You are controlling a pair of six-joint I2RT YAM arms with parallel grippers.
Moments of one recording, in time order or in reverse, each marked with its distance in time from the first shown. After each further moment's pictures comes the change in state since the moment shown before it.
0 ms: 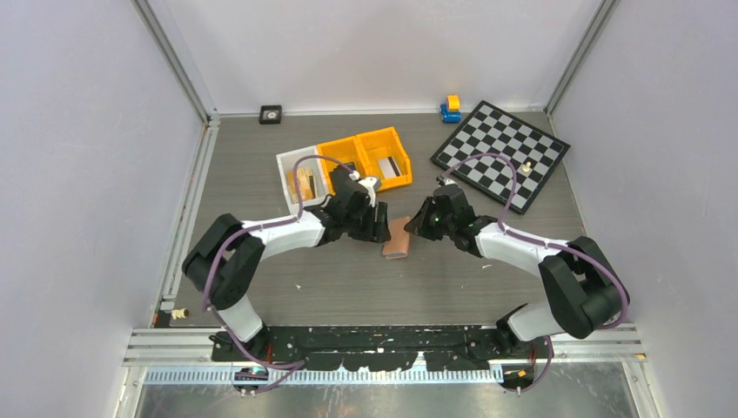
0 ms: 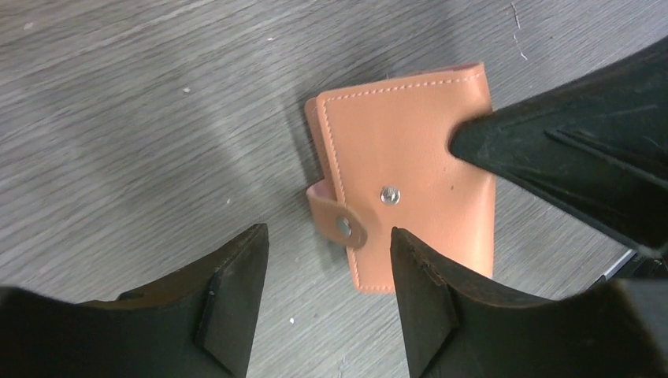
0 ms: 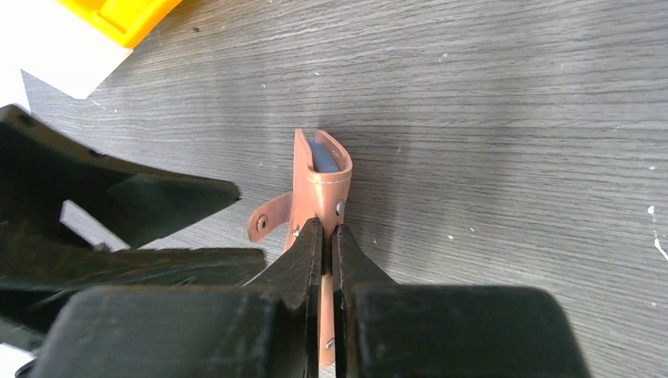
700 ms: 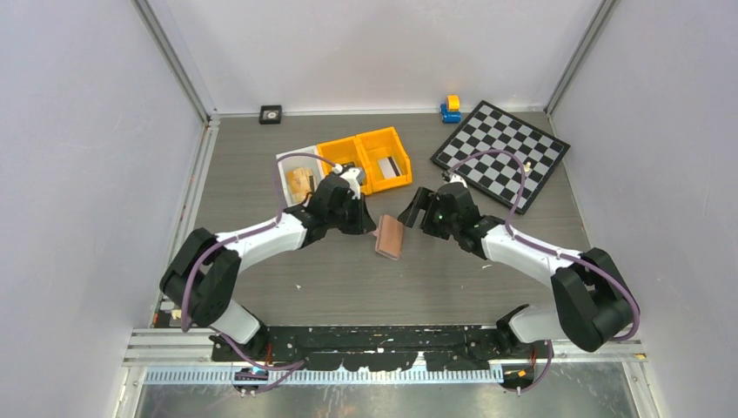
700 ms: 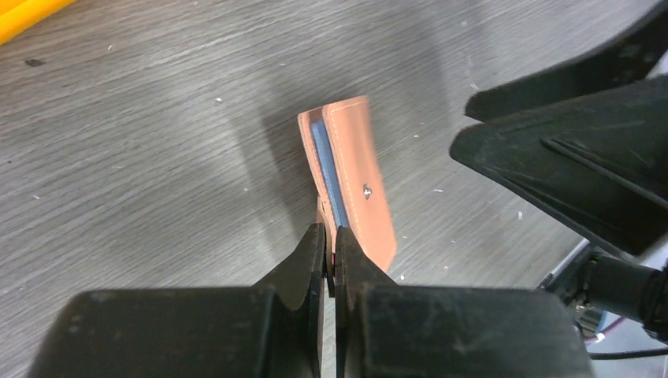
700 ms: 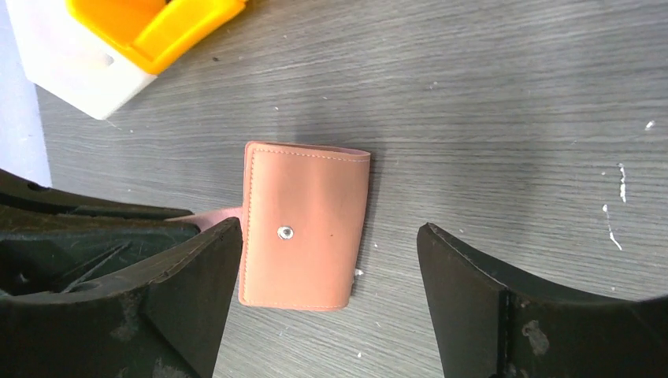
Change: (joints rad) left arm 0.067 -0.084 -0.032 0.005 0.056 -0.027; right arm 0.000 -0.061 0.008 -0.035 0.061 -0.013
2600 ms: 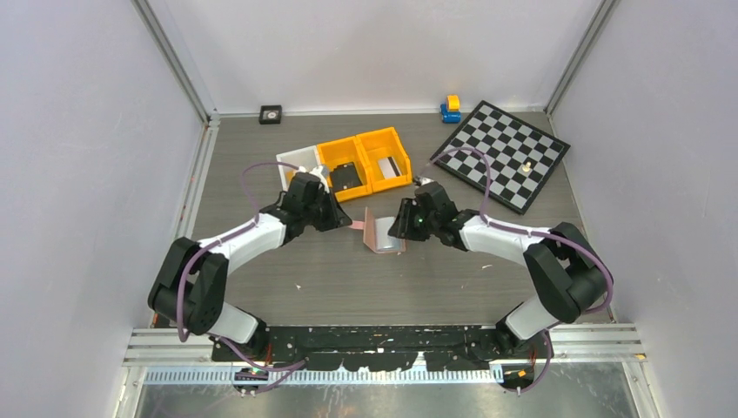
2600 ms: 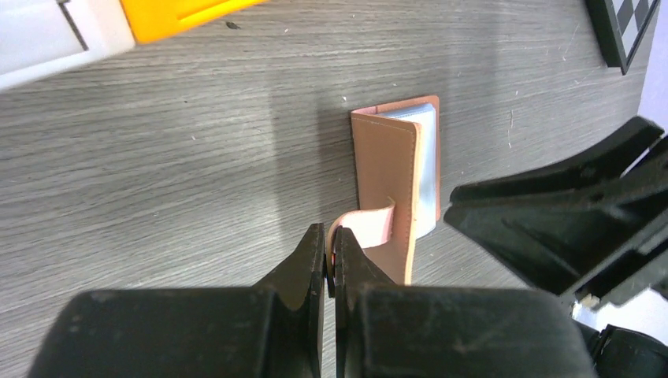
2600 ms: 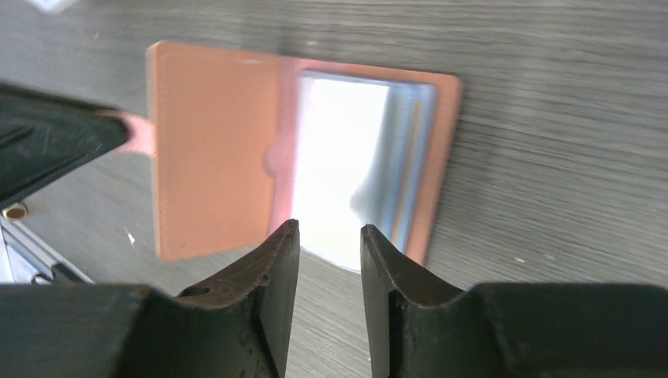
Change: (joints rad) left arm 0.187 -0.090 -0.093 -0.032 0.036 -0.140; right arm 0.061 0.175 0.086 -0.013 -0.099 -0.086
